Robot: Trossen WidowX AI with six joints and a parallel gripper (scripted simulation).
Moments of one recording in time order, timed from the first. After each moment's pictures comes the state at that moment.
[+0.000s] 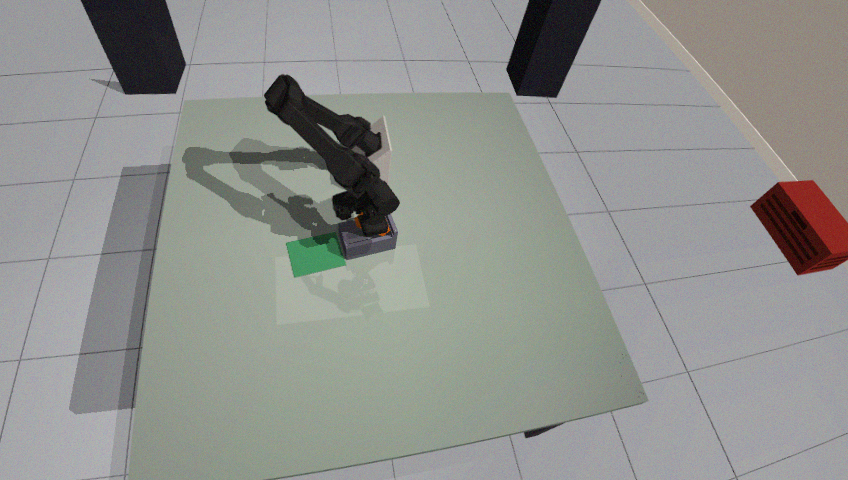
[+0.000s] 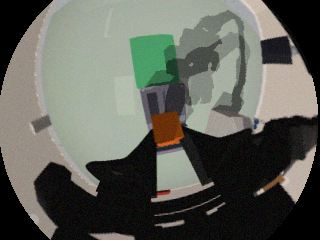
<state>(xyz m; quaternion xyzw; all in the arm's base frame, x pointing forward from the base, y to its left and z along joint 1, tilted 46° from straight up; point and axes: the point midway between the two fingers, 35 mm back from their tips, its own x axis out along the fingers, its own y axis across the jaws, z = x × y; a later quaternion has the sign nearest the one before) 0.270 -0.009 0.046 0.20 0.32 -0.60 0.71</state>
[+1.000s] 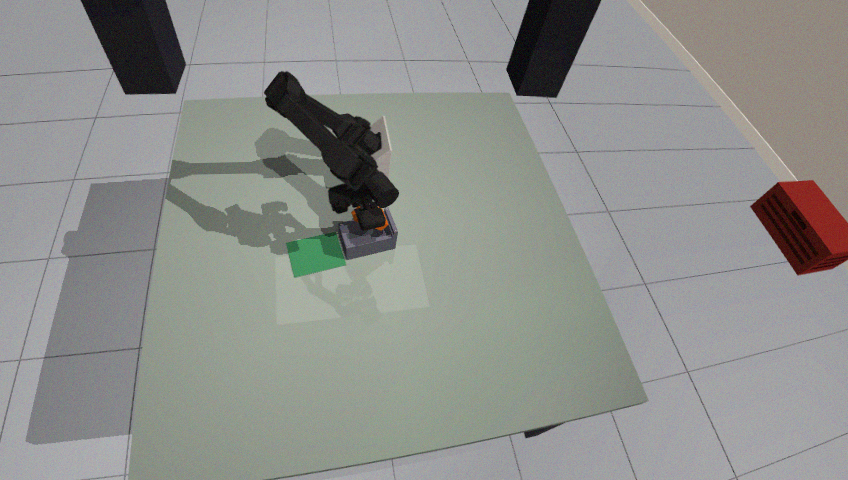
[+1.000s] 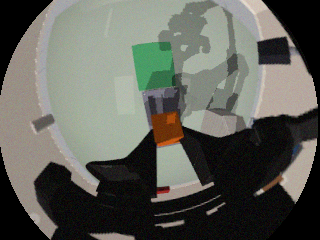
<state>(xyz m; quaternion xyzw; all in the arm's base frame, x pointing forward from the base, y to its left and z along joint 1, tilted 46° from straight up) 0.269 0.007 0.073 0.20 0.33 -0.59 0.71</state>
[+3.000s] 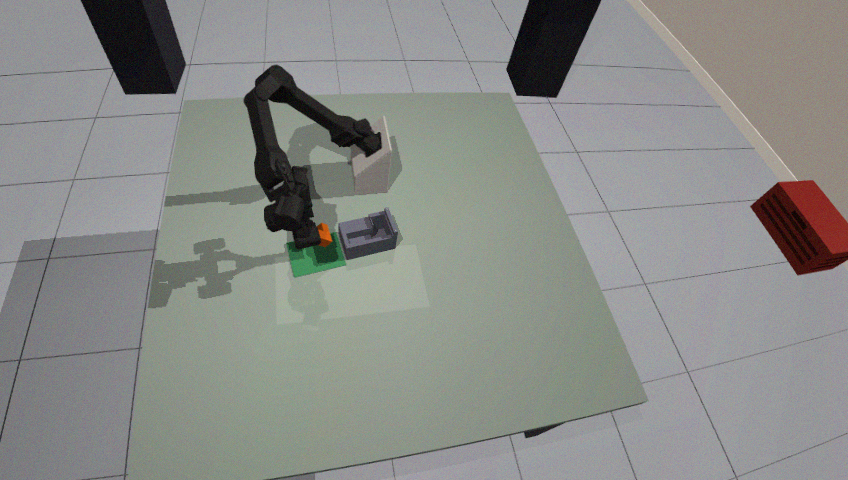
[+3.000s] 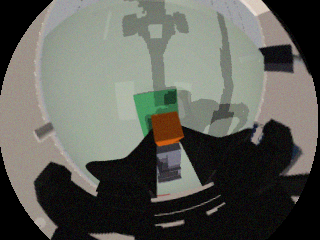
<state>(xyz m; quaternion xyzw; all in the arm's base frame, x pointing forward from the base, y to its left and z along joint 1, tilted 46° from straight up) 0.294 -0.129 0.163 0.20 0.32 -0.60 0.71</state>
